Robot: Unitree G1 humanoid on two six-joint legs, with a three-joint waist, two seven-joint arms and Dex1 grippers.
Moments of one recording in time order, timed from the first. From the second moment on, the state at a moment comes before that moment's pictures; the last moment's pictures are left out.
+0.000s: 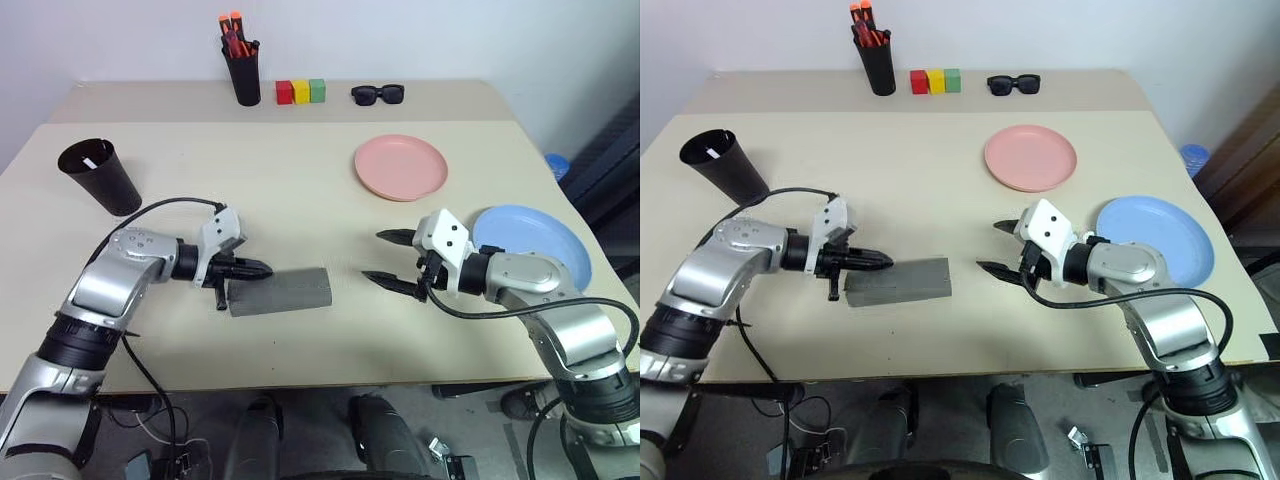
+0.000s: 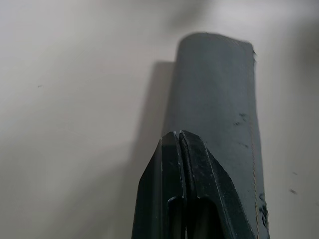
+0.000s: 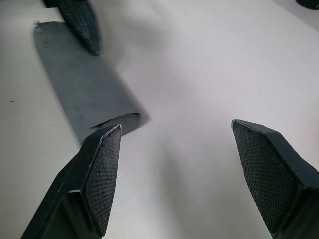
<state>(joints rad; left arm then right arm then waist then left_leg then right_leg) -0.47 0.82 -0.17 -0.10 -0.34 0.58 -1.20 -0.35 -0.68 0.08 -0.39 0.32 0.55 0.85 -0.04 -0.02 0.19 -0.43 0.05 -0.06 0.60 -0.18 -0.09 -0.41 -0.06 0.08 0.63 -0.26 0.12</state>
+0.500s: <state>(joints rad) -0.29 0.72 0.11 -0.27 -0.47 0.49 -1.03 -0.71 -0.60 0.24 0.33 -0.06 0.26 0.60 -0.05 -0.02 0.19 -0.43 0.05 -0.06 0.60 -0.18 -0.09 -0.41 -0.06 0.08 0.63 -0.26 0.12</state>
